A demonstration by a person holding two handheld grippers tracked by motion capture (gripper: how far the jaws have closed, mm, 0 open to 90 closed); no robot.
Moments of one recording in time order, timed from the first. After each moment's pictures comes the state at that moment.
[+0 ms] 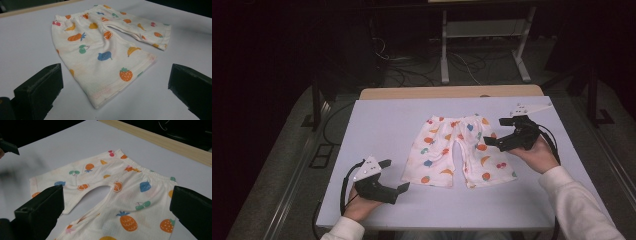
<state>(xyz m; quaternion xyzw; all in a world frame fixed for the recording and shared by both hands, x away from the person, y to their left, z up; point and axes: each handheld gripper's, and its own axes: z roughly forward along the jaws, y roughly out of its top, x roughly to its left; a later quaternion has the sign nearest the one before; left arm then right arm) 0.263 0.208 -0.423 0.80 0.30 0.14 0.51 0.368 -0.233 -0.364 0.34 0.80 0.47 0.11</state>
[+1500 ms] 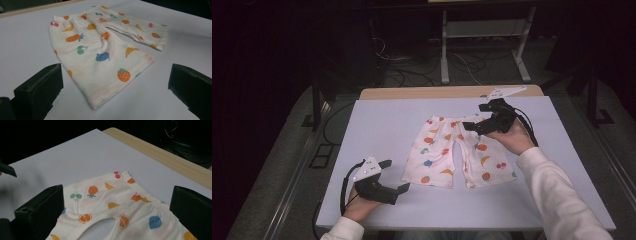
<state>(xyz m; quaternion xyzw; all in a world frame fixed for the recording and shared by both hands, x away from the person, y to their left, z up) 0.262 0.207 -0.422 0.79 0.30 0.14 0.51 0.409 -0.180 -0.345 0.32 0.81 0.48 0.11</state>
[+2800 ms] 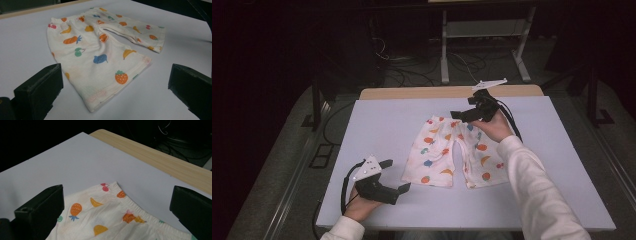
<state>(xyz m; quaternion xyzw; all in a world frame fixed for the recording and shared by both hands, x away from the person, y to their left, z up) 0.263 0.206 -0.421 0.79 0.29 0.13 0.52 0.464 -0.152 -0.367 0.36 0.79 0.48 0.11</state>
